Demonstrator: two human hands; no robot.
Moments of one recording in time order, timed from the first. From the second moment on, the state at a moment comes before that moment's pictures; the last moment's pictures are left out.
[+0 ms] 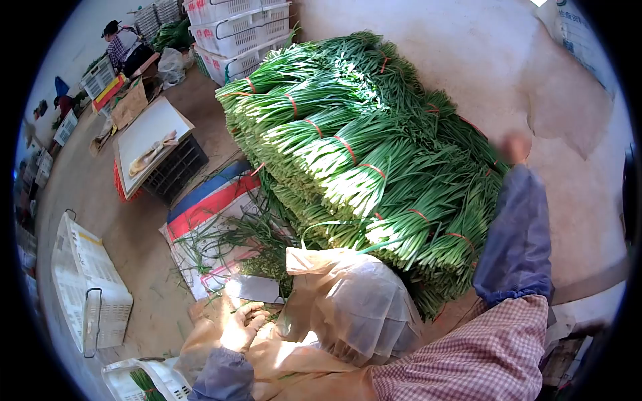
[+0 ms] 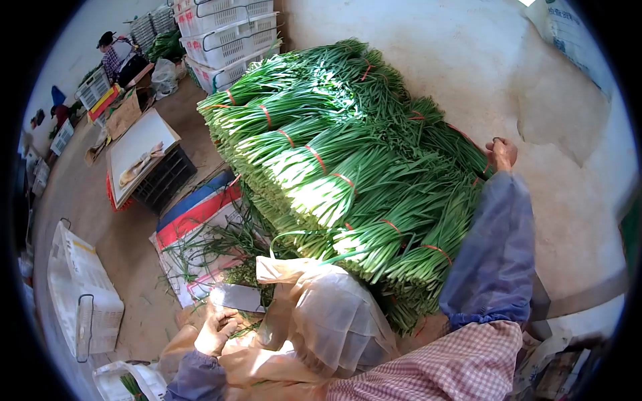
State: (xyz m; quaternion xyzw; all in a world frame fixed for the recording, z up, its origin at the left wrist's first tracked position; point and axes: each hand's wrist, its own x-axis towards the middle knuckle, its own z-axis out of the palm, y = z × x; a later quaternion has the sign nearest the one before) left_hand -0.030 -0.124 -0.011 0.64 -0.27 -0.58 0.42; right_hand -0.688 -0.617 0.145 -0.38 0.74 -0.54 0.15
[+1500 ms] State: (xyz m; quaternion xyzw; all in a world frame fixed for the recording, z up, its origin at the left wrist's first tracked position) left_hand -0.071 -0.138 -0.112 0.67 -0.25 -0.67 0.21; right_hand -0.560 -0.849 -0.033 -0.34 0.66 -0.45 0.49
